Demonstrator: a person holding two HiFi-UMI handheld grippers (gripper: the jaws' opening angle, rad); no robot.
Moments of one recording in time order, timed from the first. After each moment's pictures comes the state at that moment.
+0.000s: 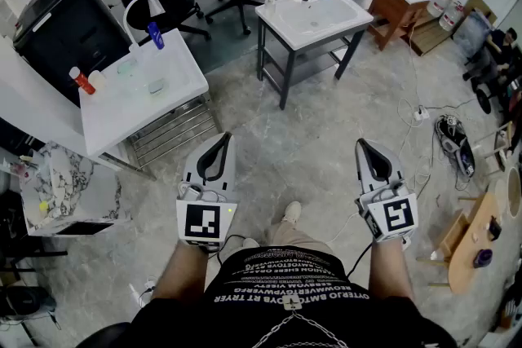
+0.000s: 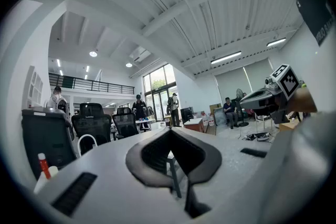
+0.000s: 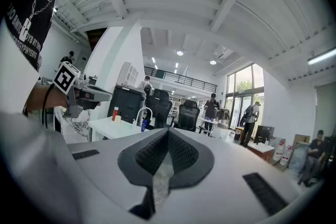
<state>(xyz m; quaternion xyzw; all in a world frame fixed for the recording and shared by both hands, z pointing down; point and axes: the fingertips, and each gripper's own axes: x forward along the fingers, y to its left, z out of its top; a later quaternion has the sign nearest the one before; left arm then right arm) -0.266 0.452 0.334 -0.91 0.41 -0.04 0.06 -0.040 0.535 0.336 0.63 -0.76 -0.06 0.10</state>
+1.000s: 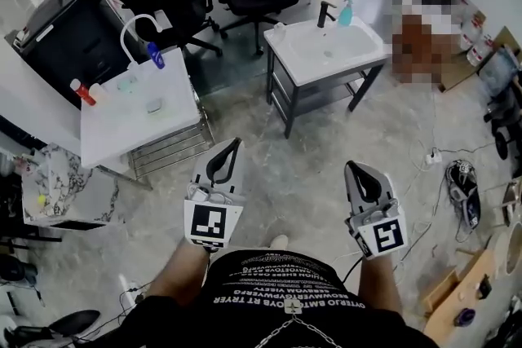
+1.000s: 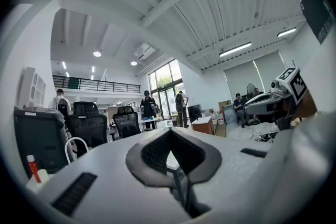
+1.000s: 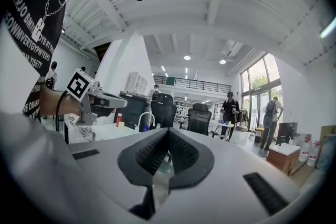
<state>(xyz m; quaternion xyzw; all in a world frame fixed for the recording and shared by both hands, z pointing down) -0.092 0.314 0.334 -0.90 0.44 -0.04 0.08 0.103 0.393 0.351 0.56 -0.82 -0.06 0.06</state>
